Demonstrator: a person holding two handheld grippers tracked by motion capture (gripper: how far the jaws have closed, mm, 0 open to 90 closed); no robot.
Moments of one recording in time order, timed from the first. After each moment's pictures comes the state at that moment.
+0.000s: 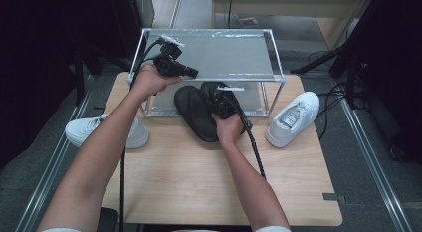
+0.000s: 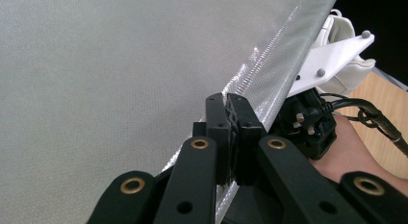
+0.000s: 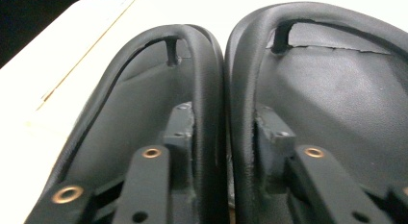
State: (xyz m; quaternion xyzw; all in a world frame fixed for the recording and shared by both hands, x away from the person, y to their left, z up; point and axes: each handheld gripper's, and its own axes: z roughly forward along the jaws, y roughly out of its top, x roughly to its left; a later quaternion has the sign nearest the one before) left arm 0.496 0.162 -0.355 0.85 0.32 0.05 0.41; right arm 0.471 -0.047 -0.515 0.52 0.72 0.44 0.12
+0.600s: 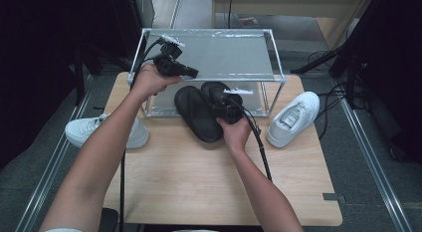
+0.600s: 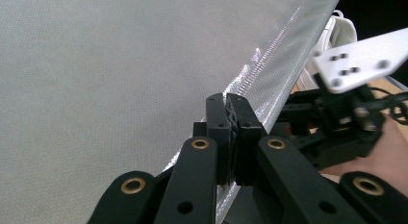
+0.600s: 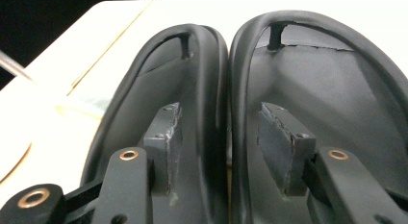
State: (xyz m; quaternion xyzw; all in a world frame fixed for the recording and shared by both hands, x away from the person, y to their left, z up) left arm 0.497 0.161 -0.355 0.85 0.33 0.05 0.41; right arm 0.444 -0.069 -0.498 0.50 0.73 0.46 0.12
